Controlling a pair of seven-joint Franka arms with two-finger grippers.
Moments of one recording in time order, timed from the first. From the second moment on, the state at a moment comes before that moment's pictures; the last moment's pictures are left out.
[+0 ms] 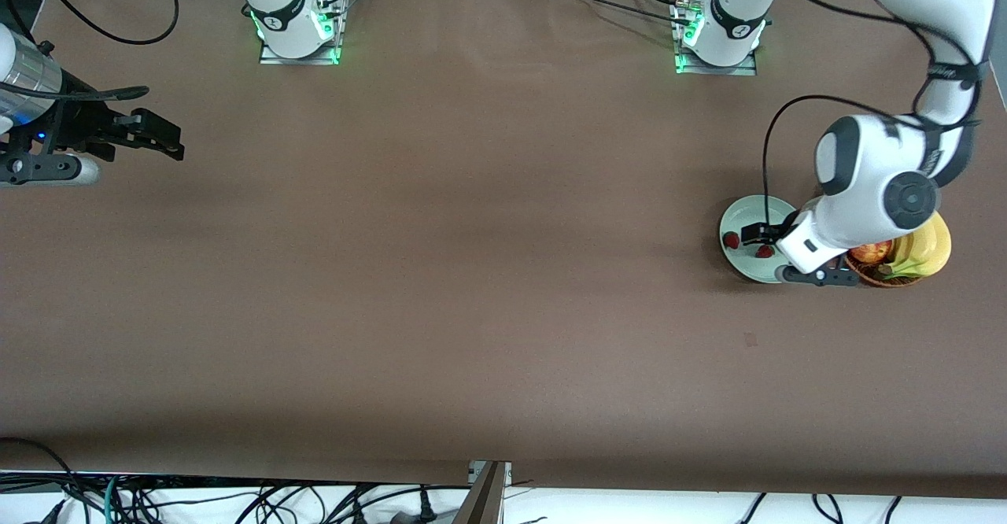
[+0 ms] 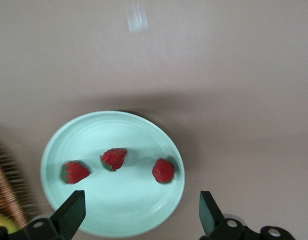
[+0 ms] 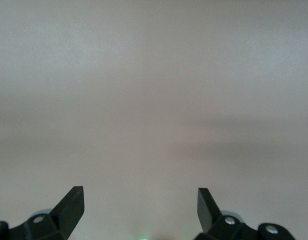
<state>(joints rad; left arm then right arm) -0.02 0.29 0.00 -1.92 -0.02 2.06 0.05 0.22 0.10 -0.14 -1.48 0.02 1.49 0.06</state>
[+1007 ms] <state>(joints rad) -0.03 0.10 0.00 -1.59 -0.02 1.60 0.05 0.22 0.10 -0.14 -1.48 0.02 1.49 0.06</state>
